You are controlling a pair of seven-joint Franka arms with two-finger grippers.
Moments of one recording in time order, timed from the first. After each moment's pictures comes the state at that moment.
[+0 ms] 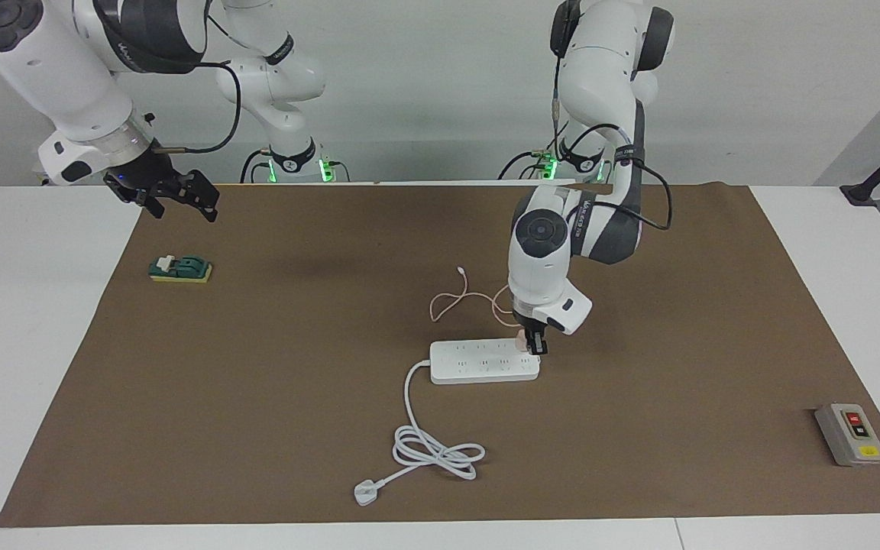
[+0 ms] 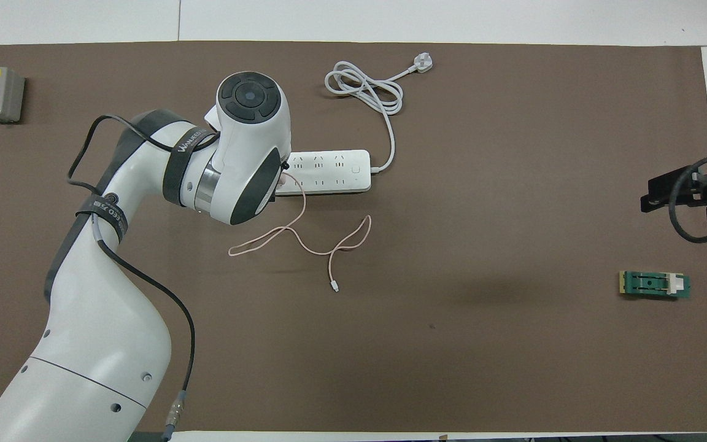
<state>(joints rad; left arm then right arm) -0.61 0.53 0.14 -1.52 0.04 1.97 -2.04 0.10 -0.01 -0.18 -1.67 0.06 1.53 0.07</state>
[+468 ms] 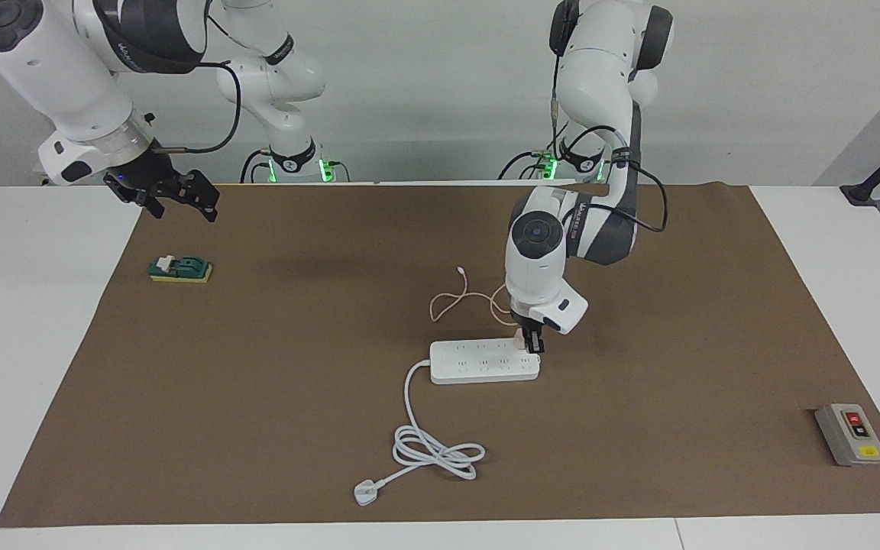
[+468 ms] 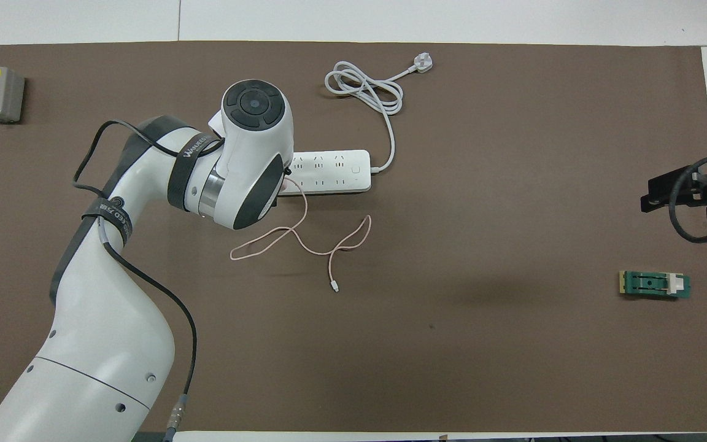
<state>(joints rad) -0.62 0.53 0.14 -1.55 0.04 1.99 -2.04 0.10 -0.01 -0.18 -1.67 0.06 1.53 0.07</state>
